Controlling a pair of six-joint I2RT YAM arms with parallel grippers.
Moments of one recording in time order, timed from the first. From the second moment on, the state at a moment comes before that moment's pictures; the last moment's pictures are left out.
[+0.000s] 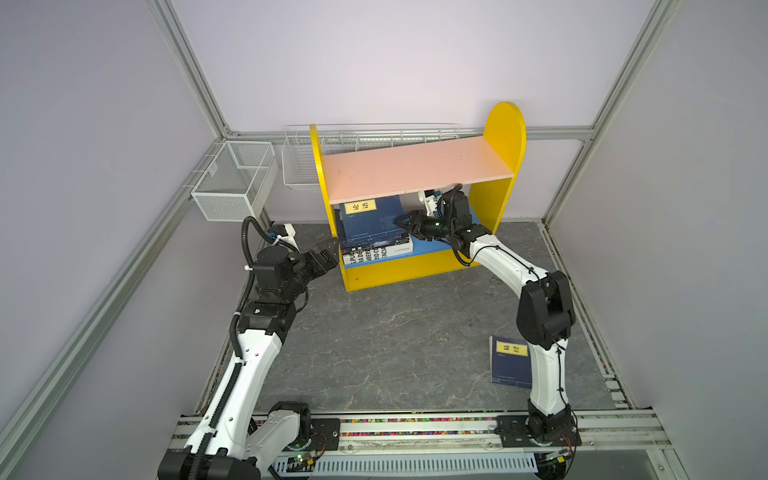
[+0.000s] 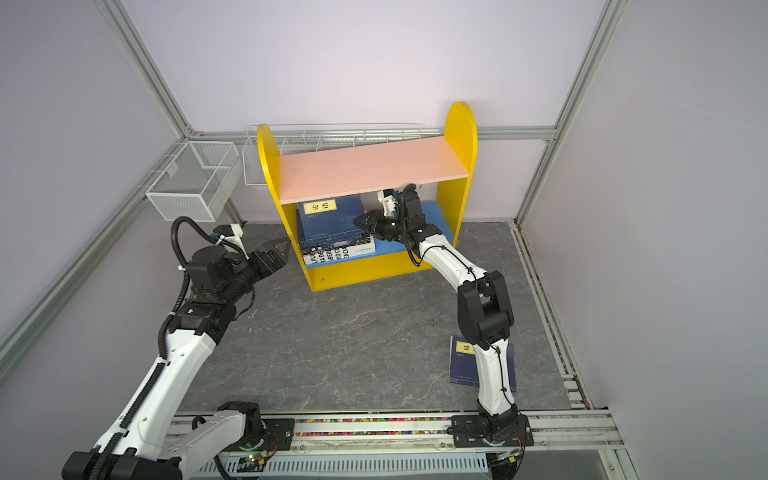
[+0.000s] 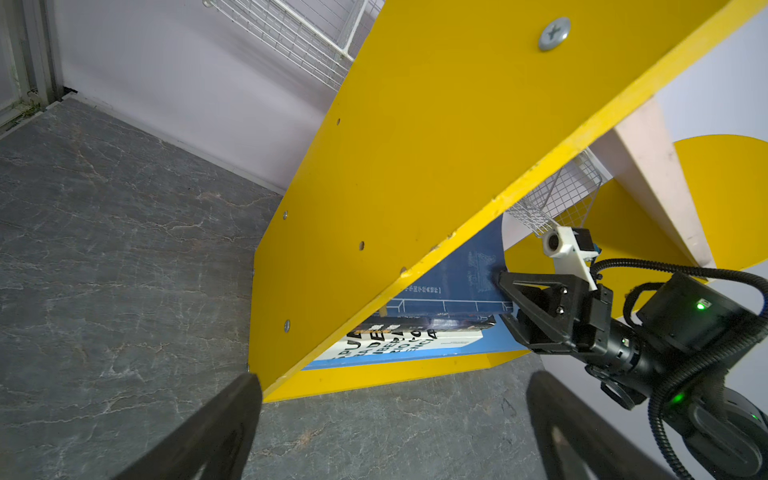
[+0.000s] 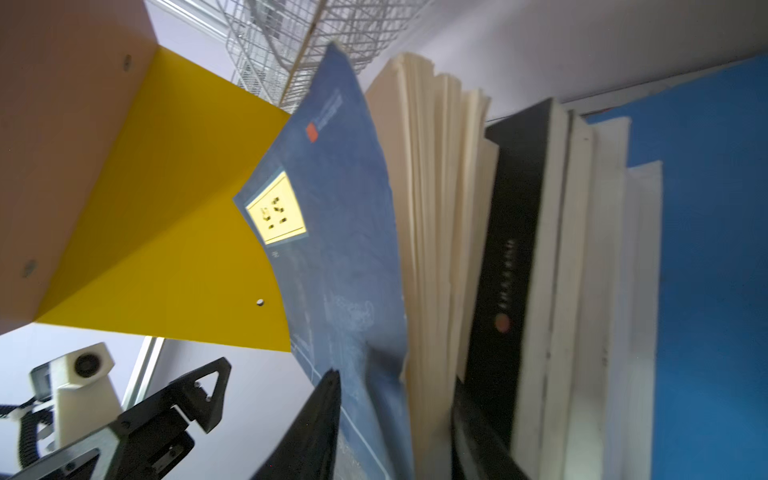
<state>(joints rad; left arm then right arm) -0.14 1.02 0.95 -0.18 0.21 -0.60 0.46 2.09 1.82 -0.12 -0.63 0.80</state>
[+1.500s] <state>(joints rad) -0.14 1.02 0.89 -0.13 0.22 -0.64 0.54 2.01 1.74 -0.04 -0.36 0.79</state>
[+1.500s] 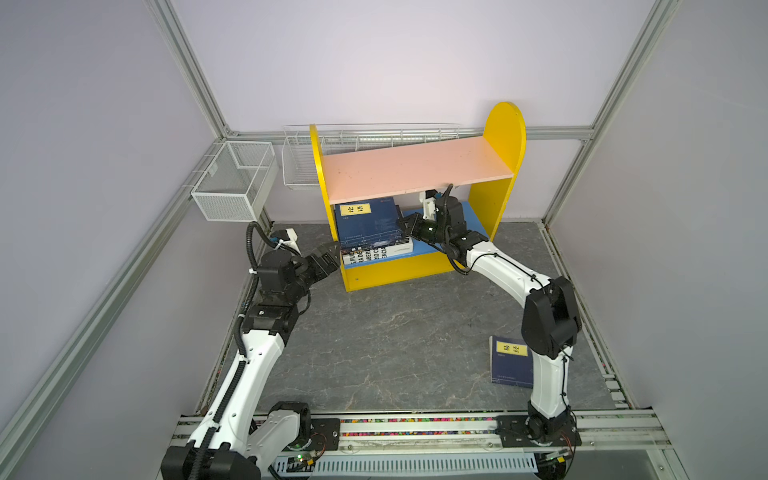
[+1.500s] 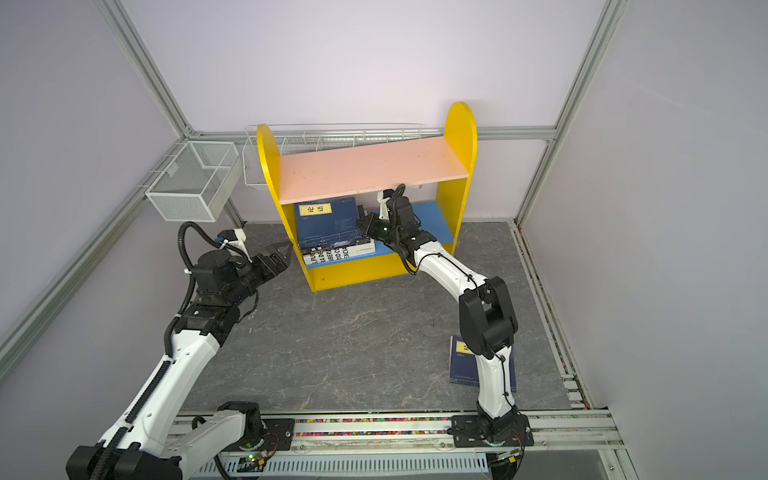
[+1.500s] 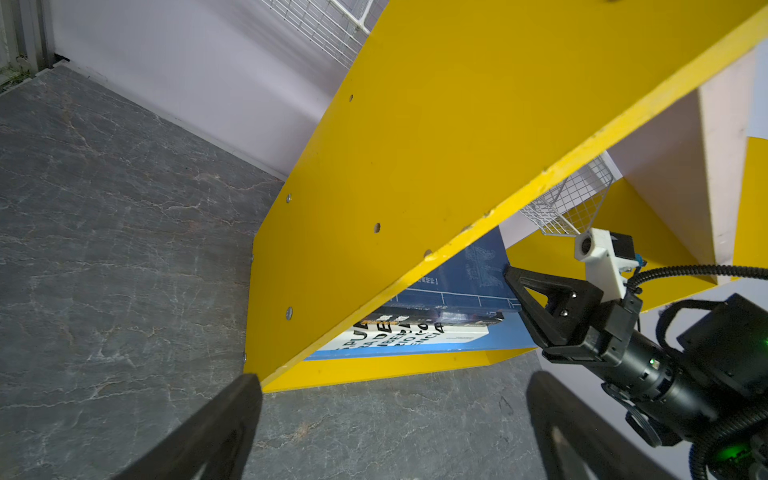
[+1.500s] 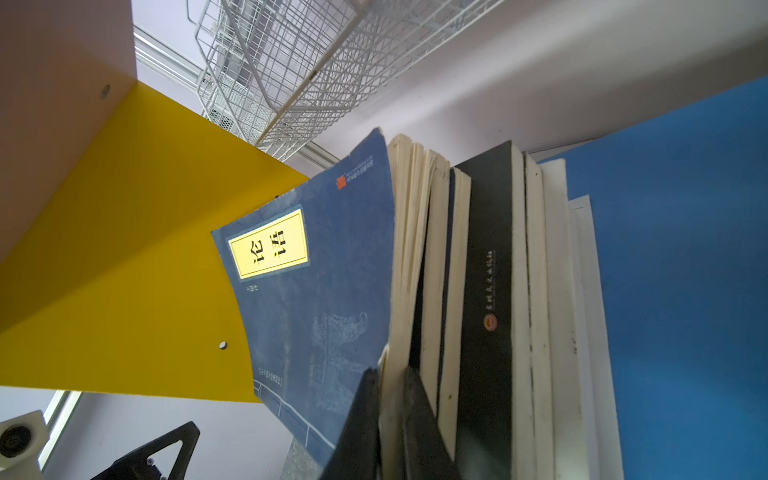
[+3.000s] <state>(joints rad) -0.14 1.03 0.88 -0.12 0.23 -0.65 0.54 2.03 1.76 -0.07 -0.35 0.73</state>
